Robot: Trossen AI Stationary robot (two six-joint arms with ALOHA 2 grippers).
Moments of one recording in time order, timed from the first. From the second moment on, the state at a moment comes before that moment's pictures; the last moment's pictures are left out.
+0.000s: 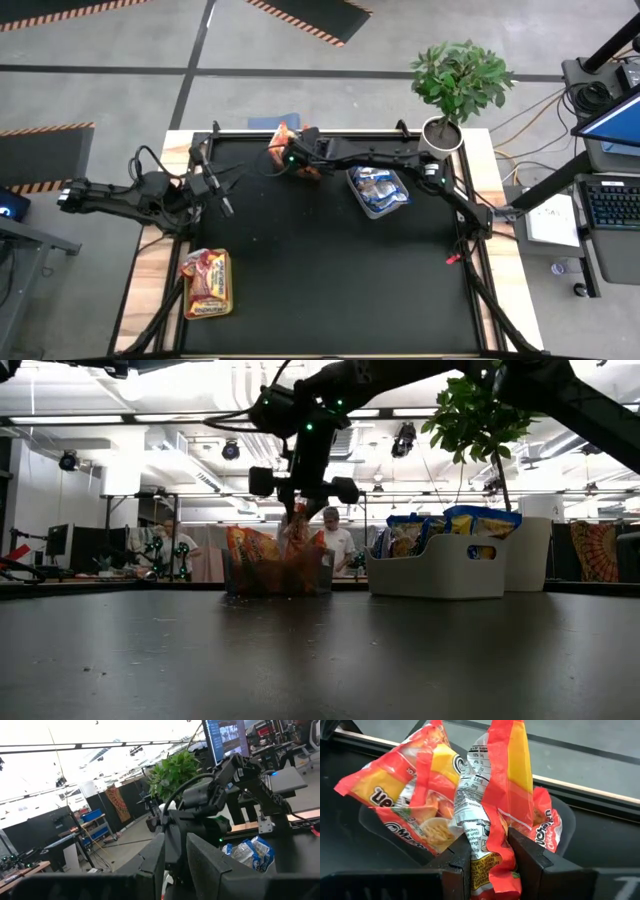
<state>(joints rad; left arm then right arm) -0.13 0.48 0.48 0.22 -0.58 0.51 -0.25 2.33 2.19 -0.86 0.60 0.85</state>
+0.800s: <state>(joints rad) -0.13 0.48 0.48 0.22 -0.58 0.51 -0.24 2.33 2.12 -0.73 0.59 0.76</state>
